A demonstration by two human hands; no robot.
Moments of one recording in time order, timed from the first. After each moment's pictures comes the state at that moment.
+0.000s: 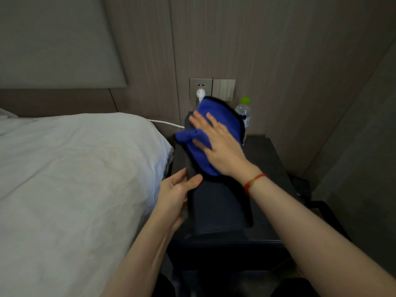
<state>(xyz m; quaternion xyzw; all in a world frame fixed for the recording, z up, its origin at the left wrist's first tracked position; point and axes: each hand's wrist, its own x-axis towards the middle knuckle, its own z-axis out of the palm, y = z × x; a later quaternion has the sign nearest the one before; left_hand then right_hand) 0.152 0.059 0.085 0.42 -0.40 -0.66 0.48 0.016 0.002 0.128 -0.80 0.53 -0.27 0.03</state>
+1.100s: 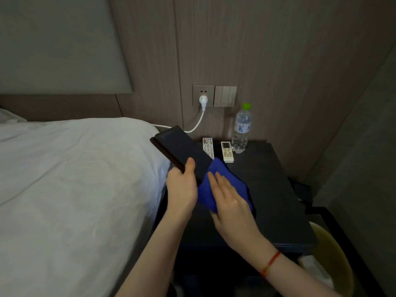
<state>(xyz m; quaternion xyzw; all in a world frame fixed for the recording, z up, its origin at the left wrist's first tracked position) 0.130 0.062 0.122 0.58 -0.40 -0.47 0.53 0.032 0.114 0.081 -0.76 0.60 -0.24 0.05</state>
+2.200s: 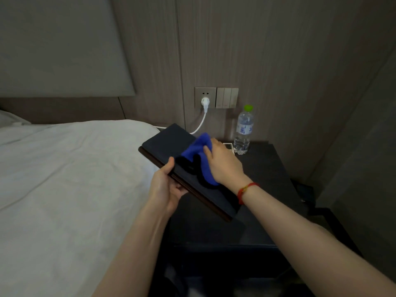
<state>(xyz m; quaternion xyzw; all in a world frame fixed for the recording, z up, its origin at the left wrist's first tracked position) 0.172 0.041 0.116 0.42 -0.23 -0.71 0.52 0.034 0.012 0.119 -0.68 0.66 -0.28 0.15</state>
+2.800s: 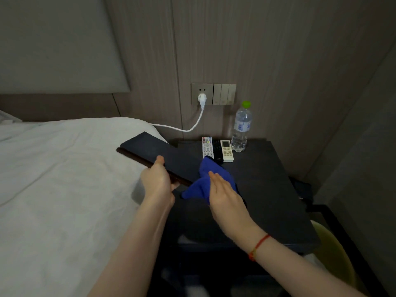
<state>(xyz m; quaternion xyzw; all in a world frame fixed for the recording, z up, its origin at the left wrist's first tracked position) 0.162 0.026 0.121 0.54 -0.16 -0.58 0.59 0.035 0.083 0.066 -0.76 0.61 -0.19 -0.11</state>
